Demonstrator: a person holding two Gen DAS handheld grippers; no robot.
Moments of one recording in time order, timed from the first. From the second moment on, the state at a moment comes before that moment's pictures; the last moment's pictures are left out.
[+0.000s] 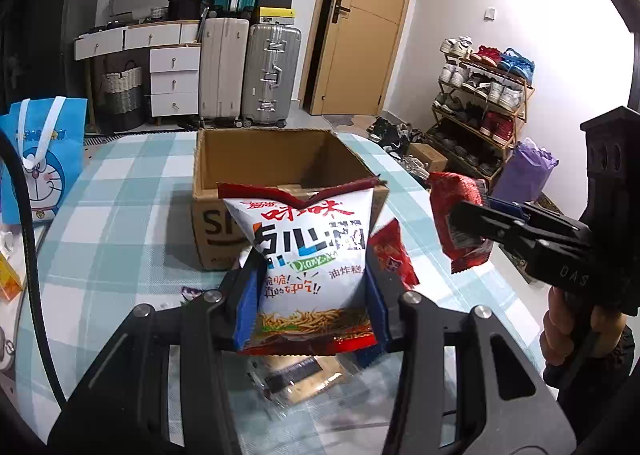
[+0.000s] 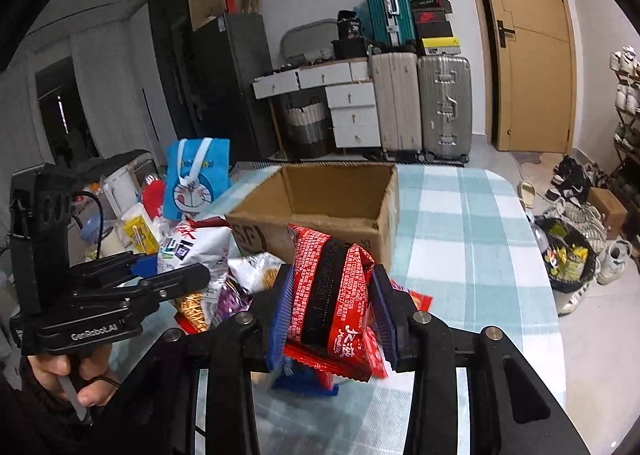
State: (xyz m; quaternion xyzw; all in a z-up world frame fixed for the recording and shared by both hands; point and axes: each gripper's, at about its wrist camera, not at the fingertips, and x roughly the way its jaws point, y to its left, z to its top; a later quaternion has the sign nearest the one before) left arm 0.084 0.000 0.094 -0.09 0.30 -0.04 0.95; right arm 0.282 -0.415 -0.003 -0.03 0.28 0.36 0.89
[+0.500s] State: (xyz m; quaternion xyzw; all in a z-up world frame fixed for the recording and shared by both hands) left arm 0.126 0.044 0.118 -0.11 0.30 0.00 0.95; right arm 0.329 -0.395 0.006 0.00 0.28 0.36 0.89
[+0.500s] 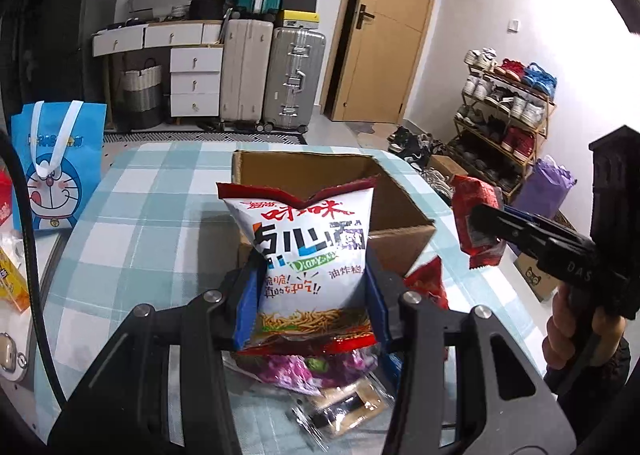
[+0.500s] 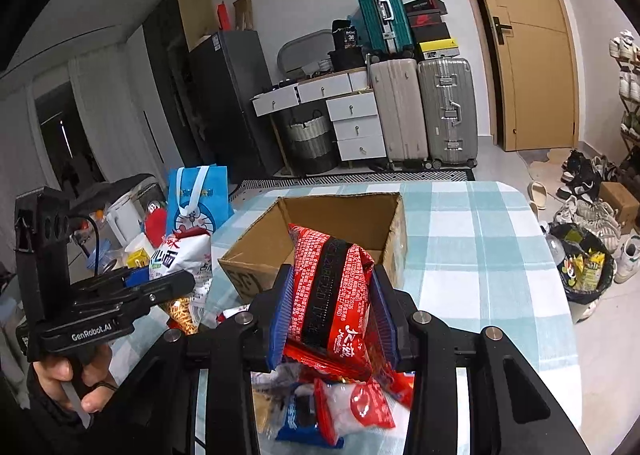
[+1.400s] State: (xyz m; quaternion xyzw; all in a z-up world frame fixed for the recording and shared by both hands) left arm 0.239 0.043 0.111 -0.08 0.32 0.02 0.94; right arm 0.390 -0.330 -0.013 -0.04 0.30 0.35 0.89
